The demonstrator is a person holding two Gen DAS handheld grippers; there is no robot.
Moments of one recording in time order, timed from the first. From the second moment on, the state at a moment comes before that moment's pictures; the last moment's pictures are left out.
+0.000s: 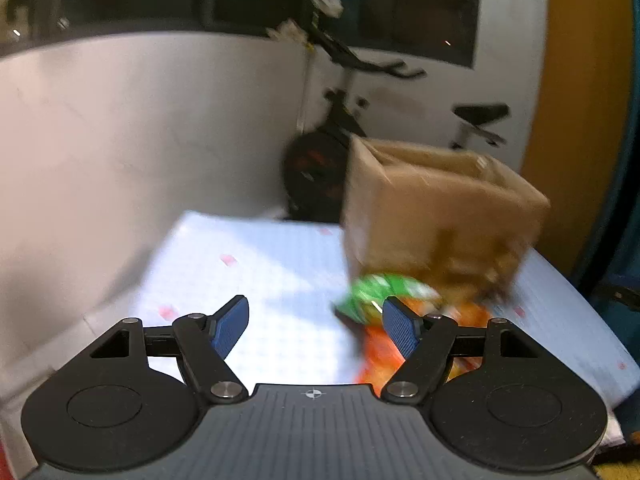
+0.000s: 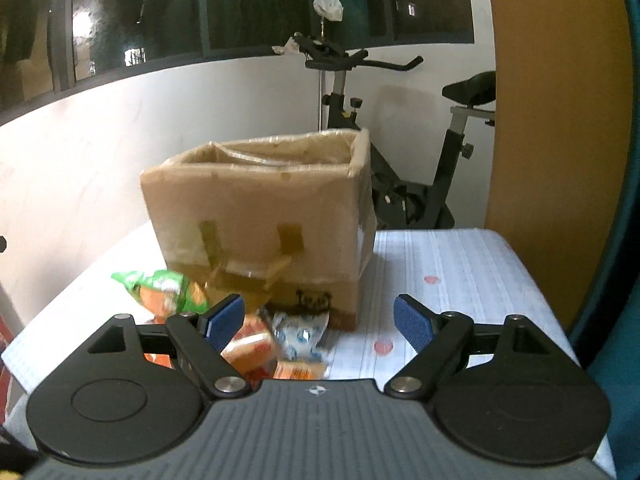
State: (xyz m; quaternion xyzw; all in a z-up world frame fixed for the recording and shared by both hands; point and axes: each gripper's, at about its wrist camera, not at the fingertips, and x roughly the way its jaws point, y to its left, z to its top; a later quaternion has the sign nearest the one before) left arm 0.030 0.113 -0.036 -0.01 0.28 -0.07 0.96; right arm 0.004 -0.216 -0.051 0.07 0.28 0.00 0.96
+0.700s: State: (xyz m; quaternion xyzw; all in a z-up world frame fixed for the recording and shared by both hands) left arm 0.044 0.001 -0.143 -0.02 0.43 -0.27 0.86; right arm 0.000 -0.192 -0.114 0.08 0.34 0.02 0.94
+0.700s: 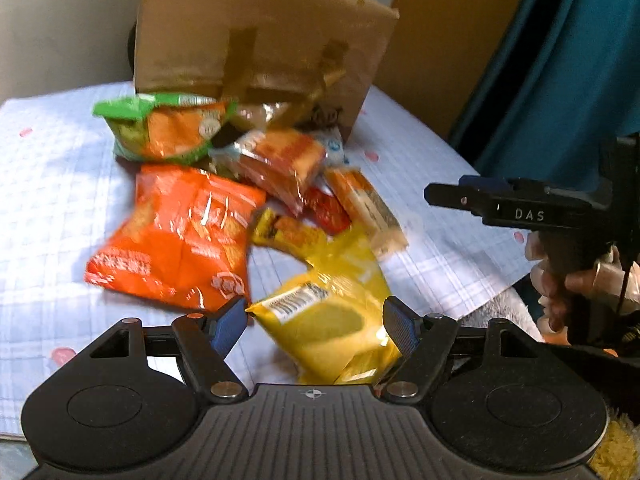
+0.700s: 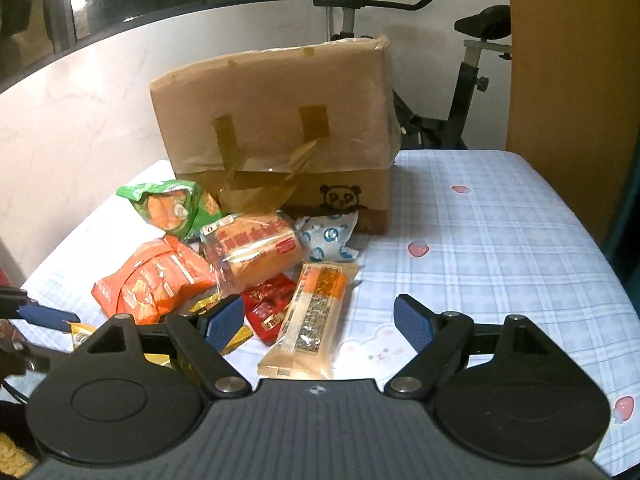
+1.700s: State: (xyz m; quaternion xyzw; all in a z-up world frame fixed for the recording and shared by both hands) left arm 0.064 -0.005 -0.159 -0.04 0.43 -0.26 0.86; right arm 0.005 -0.201 -0.142 0.10 0.38 0.02 0.92
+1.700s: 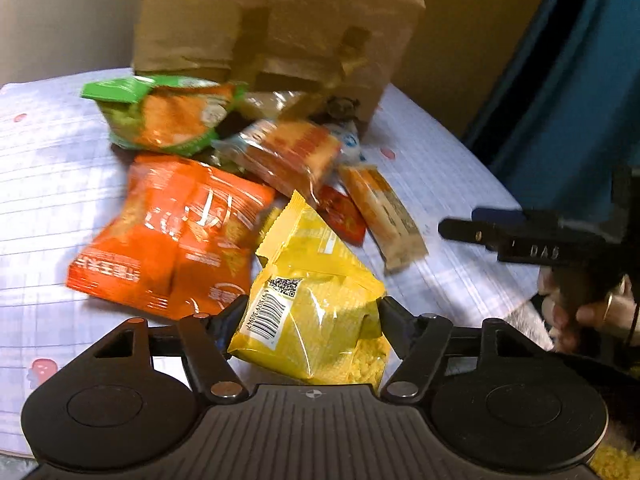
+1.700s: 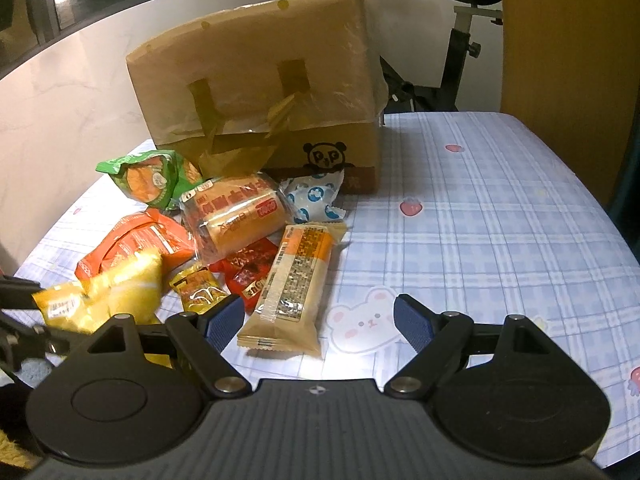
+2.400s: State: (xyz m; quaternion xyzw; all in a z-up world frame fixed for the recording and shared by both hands) left arm 0.066 0.041 -0.107 -0.10 0.33 -0.15 0.93; right arm 0.052 -0.187 -0.169 0.10 0.40 0.03 0.91
